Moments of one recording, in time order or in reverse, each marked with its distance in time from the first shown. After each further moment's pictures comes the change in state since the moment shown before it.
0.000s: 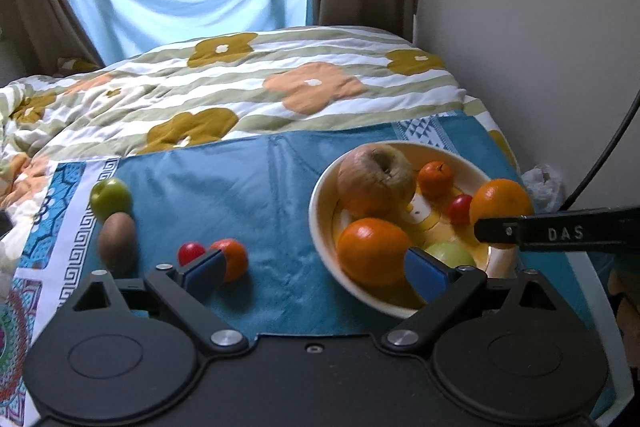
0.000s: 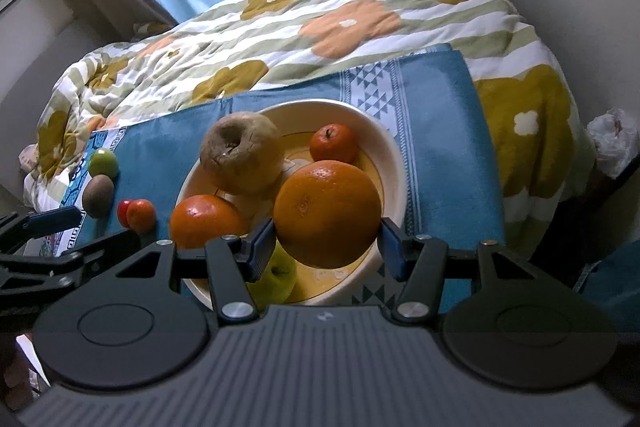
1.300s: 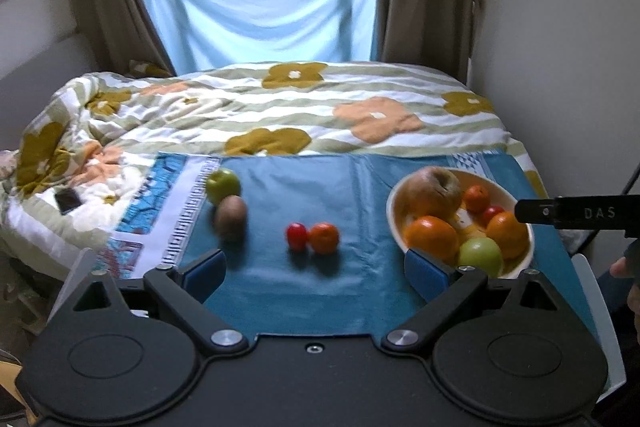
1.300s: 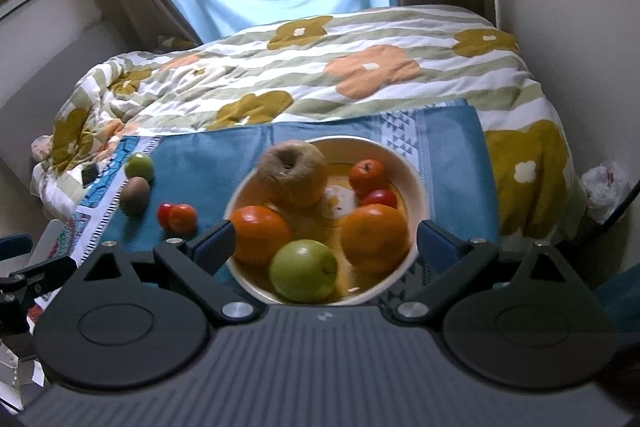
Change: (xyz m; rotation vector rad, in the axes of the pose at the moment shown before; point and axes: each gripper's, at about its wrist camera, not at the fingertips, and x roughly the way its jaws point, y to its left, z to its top) left arm -0.103 0.046 -0.030 -0.115 -0.099 0.146; right arm -0.059 0.046 -0.007 -0.110 -0.121 0.007
